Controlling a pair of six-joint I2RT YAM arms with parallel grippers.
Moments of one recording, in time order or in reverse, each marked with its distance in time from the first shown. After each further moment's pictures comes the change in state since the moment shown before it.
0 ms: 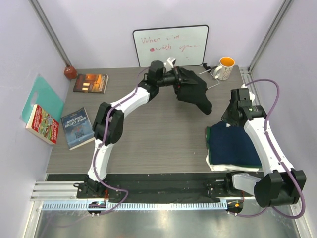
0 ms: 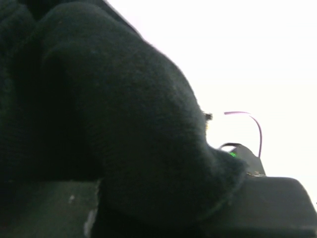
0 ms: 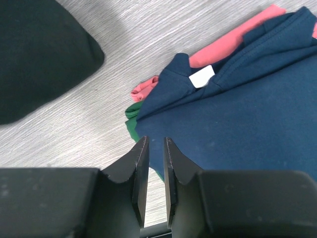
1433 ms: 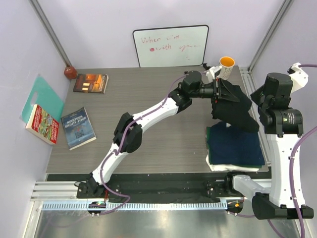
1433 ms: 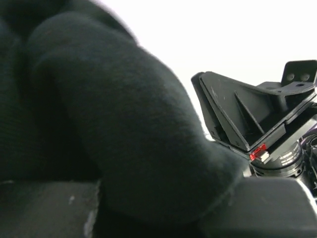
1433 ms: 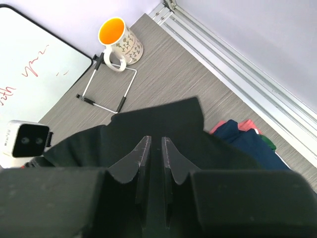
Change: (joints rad) left arm -0.340 0.168 0.404 -0.020 0.009 -0.136; right arm -0.092 -0.141 0.442 -0.066 0.272 0.037
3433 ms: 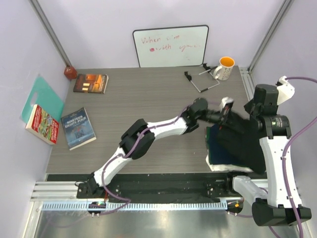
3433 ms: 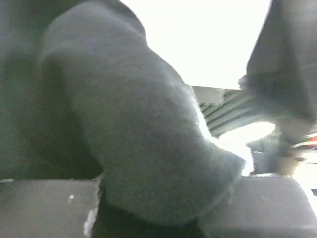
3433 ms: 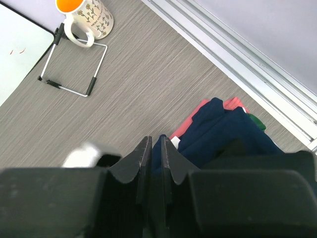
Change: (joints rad) left arm -0.135 0.093 -0.150 0.453 0.162 -0.397; right arm 0.000 -0.071 -0.258 0.066 0.021 0.022
